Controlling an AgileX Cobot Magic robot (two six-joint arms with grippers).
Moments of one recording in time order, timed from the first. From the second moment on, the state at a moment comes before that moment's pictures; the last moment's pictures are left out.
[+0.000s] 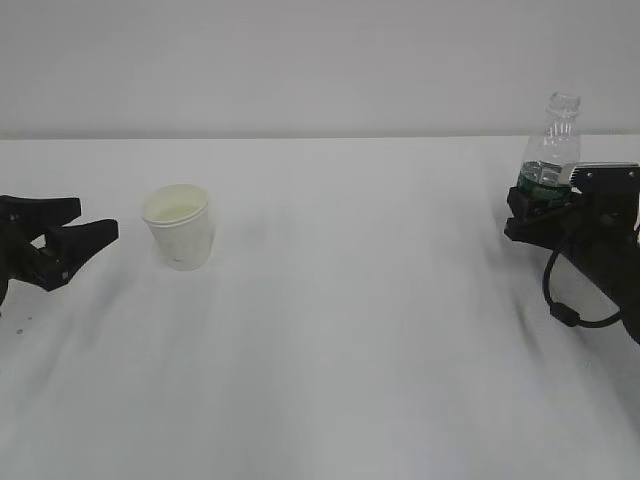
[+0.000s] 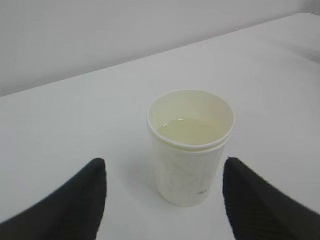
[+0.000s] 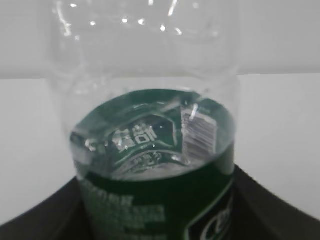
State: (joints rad) left arm 0.20 1.95 -0.63 0.91 -1.15 -0.31; right arm -0.06 2.27 -0.89 -0.17 -1.12 0.08
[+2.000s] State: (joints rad) left arm 0.20 1.95 -0.63 0.91 -1.15 -0.31; right arm -0.06 2.31 -0.90 -0.25 -1.14 0.07
